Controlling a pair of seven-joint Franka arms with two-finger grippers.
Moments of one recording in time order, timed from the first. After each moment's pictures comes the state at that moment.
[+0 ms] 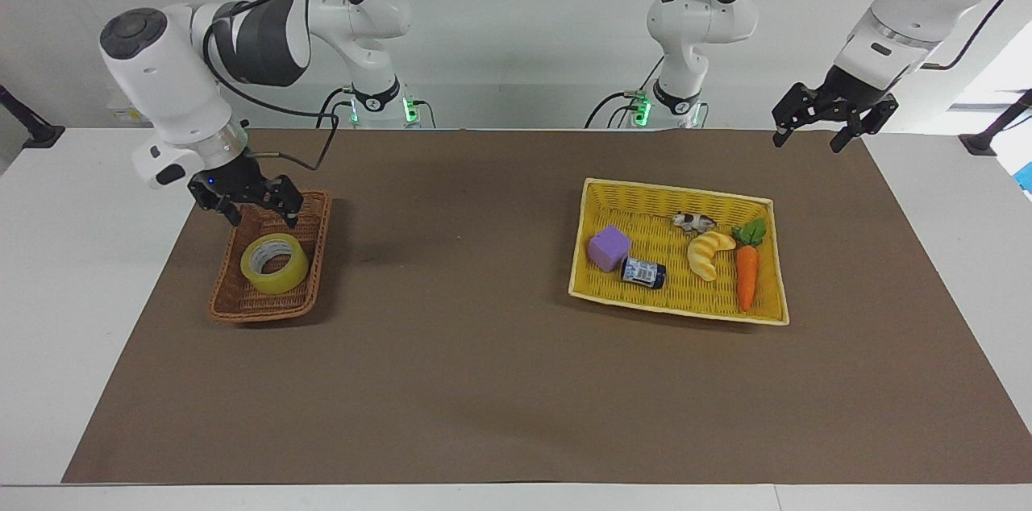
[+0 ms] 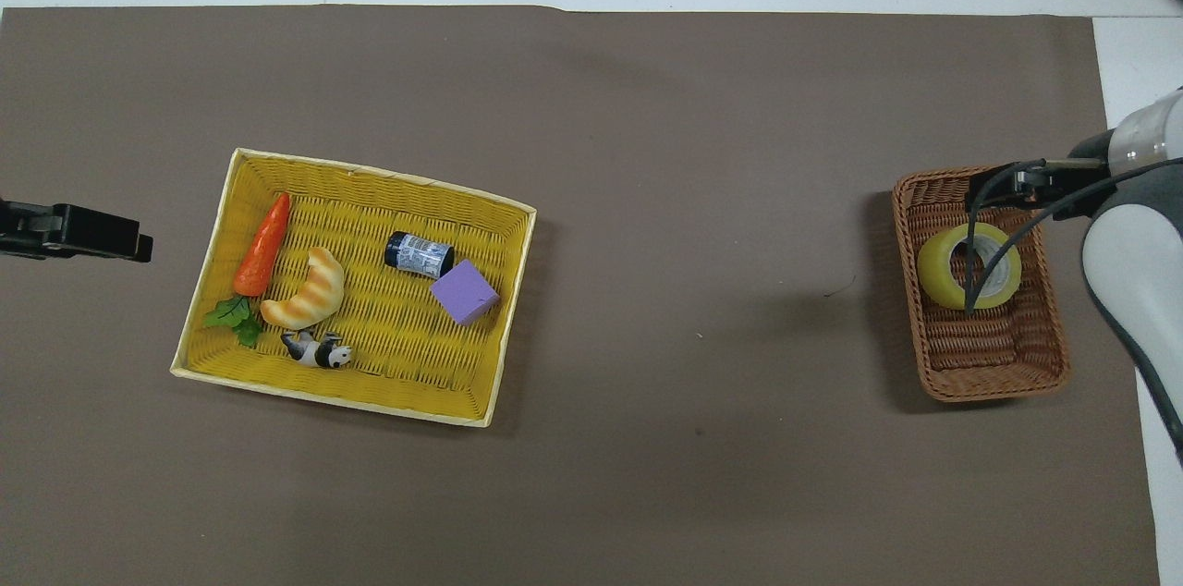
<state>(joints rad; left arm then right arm) -0.06 -0.07 0.02 -1.64 -0.09 1.56 0.06 0.01 0.05 -0.06 -1.75 0.01 1.81 0.07</state>
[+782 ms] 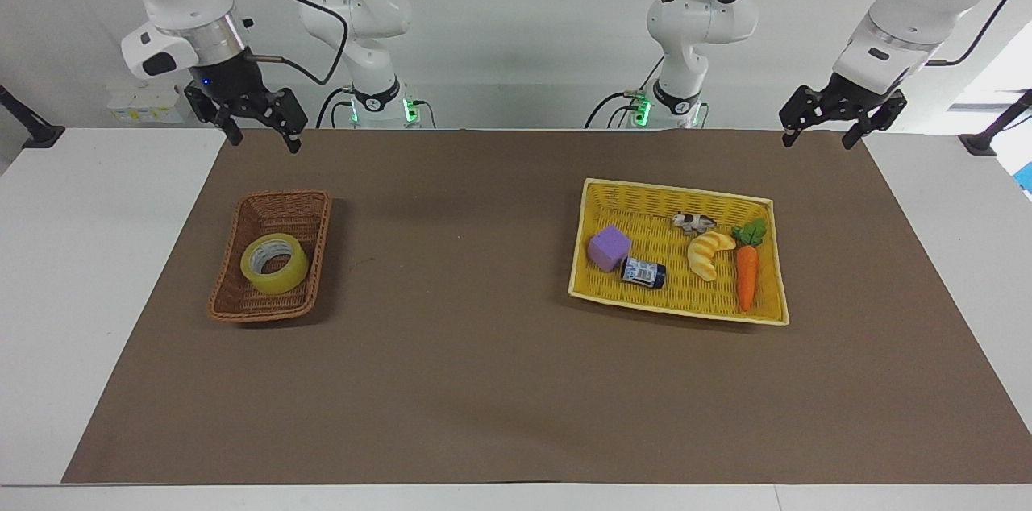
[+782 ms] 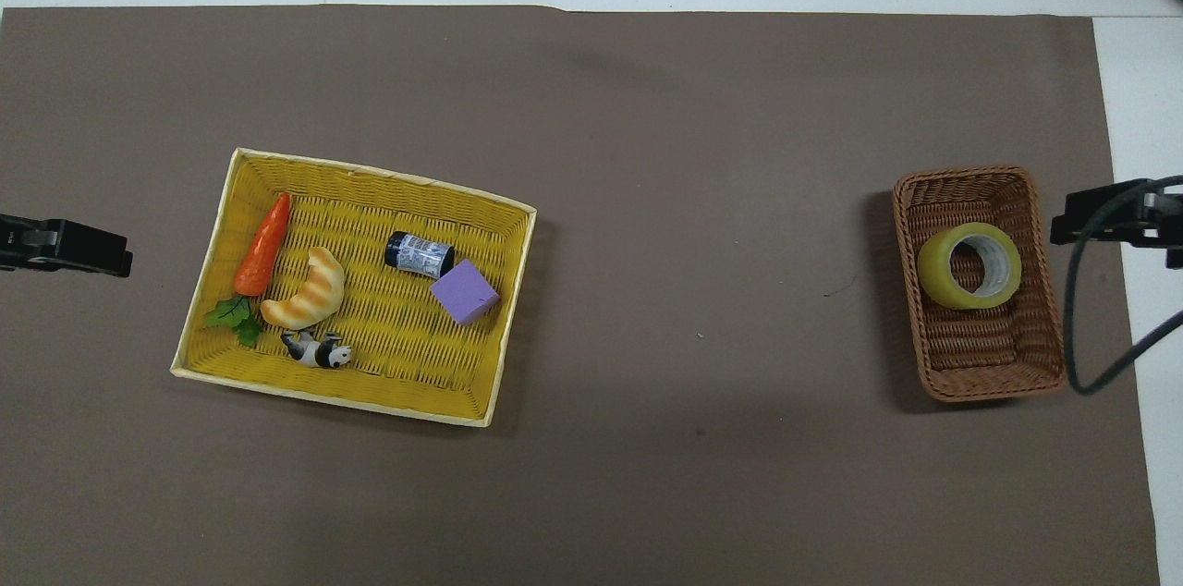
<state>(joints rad) -0.07 -0.08 0.01 -1.64 0.02 1.53 0.06 0.04 -0.08 -0.06 -1.53 0.00 1.49 0.21</state>
